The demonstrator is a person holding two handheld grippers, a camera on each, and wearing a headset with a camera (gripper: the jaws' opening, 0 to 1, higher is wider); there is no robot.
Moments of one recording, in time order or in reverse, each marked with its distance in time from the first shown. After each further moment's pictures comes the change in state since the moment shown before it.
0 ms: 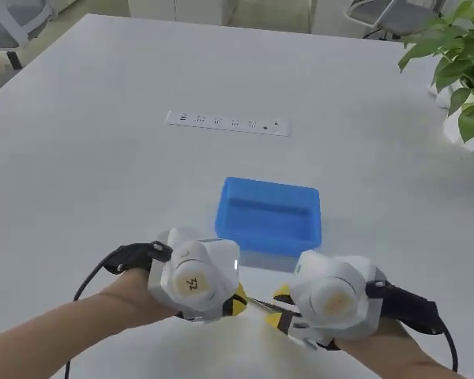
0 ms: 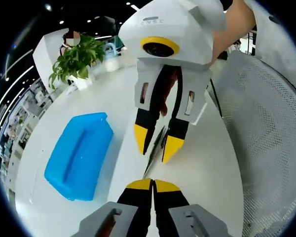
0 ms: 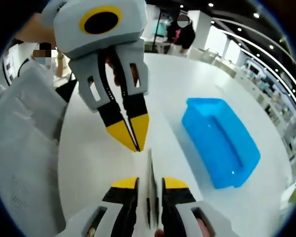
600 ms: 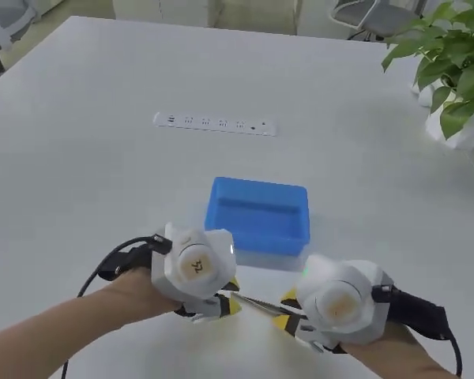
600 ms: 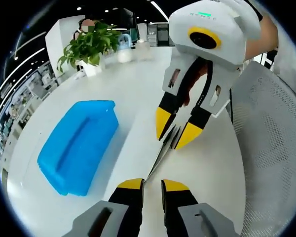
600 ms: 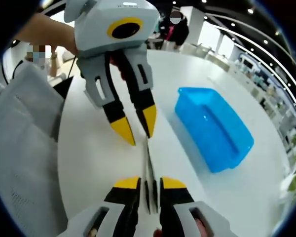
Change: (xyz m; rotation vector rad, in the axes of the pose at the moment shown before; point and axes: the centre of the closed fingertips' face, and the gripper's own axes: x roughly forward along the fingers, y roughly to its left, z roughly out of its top) left arm 0.019 0.008 -0.003 -0.113 0.036 0.000; right arm -0.007 -0.004 -0.019 0.040 0.033 -0.039
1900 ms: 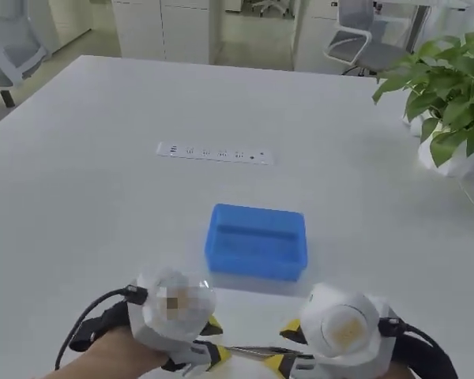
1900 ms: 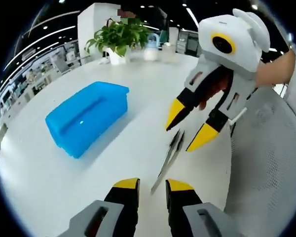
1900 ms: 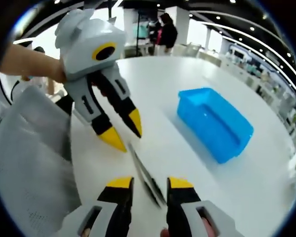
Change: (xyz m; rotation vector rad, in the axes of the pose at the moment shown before) left arm -0.032 -0.023 -0.010 -0.365 -0.104 0.120; right arm -0.027 0.021 0.012 0.174 -0.104 -0.014
